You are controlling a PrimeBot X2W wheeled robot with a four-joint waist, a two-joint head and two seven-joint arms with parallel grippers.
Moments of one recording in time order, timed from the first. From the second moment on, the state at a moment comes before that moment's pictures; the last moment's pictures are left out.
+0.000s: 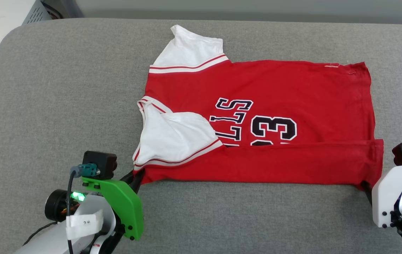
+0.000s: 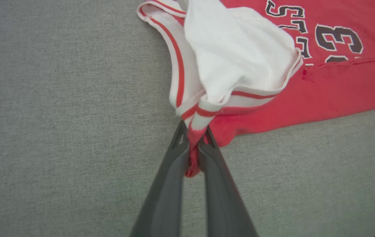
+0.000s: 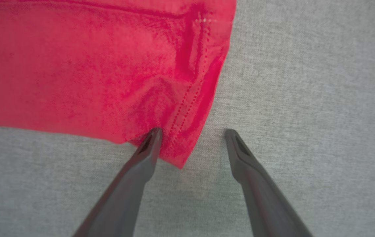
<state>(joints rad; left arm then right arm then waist) -0.41 0.74 -0.92 -0.14 -1.03 0.44 0.12 -0.12 -0.26 -0.08 0.02 0.18 0.13 0.76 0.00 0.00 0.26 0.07</state>
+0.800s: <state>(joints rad) -0.41 0.75 -0.95 -0.10 -1.03 0.43 0.15 -0.16 -0.33 -0.05 0.13 0.23 0.13 0.75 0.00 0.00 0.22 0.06</state>
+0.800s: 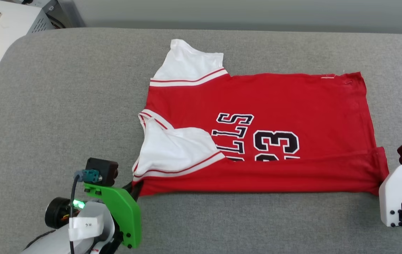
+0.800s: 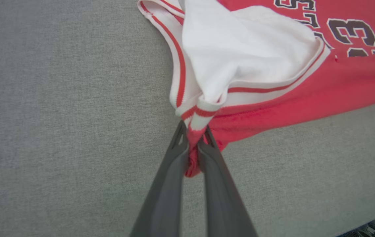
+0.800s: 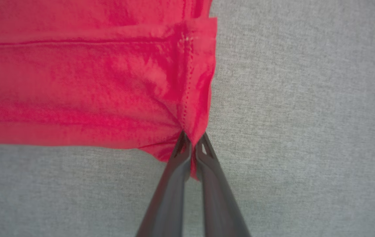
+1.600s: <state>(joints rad) -0.26 0.72 -1.03 -0.03 -1.10 0.41 0.18 0.13 -0.33 -0.12 -0.06 0.34 0.13 0.88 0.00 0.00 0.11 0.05</state>
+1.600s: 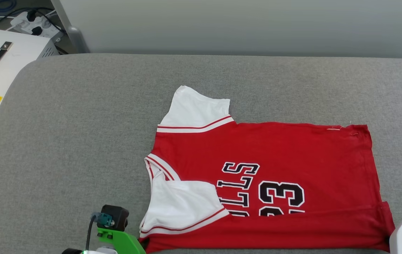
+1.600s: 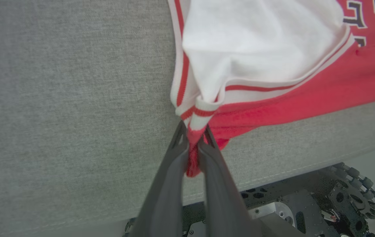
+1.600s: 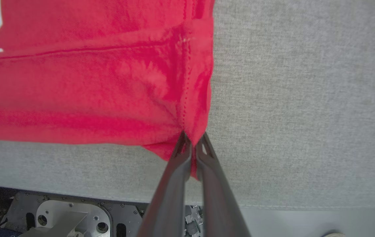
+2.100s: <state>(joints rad) -0.28 0.68 -0.92 0.02 -1.02 0.41 -0.09 0.05 -0.31 -0.14 -0.13 0.34 0.13 0.53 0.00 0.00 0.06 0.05</state>
